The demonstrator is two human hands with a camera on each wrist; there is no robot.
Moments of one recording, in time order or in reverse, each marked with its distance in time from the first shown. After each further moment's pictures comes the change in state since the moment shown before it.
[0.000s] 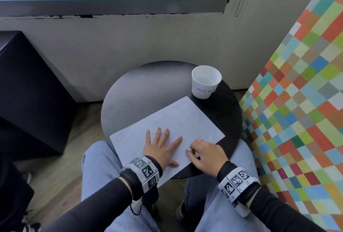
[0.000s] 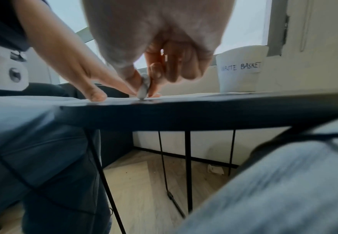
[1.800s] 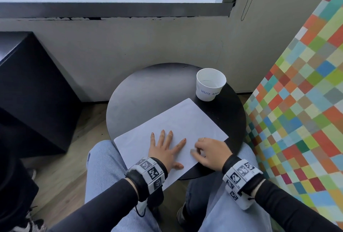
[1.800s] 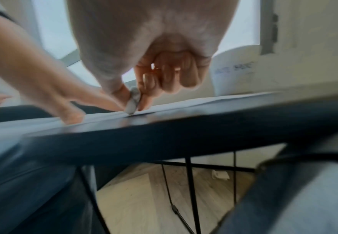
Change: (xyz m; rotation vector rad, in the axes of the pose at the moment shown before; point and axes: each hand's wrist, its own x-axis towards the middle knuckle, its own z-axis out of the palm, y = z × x) left_hand -0.001 0.005 0.002 -0.036 -0.015 -0.012; right_hand 0.014 0.014 -0.009 -0.057 -0.065 -0.064
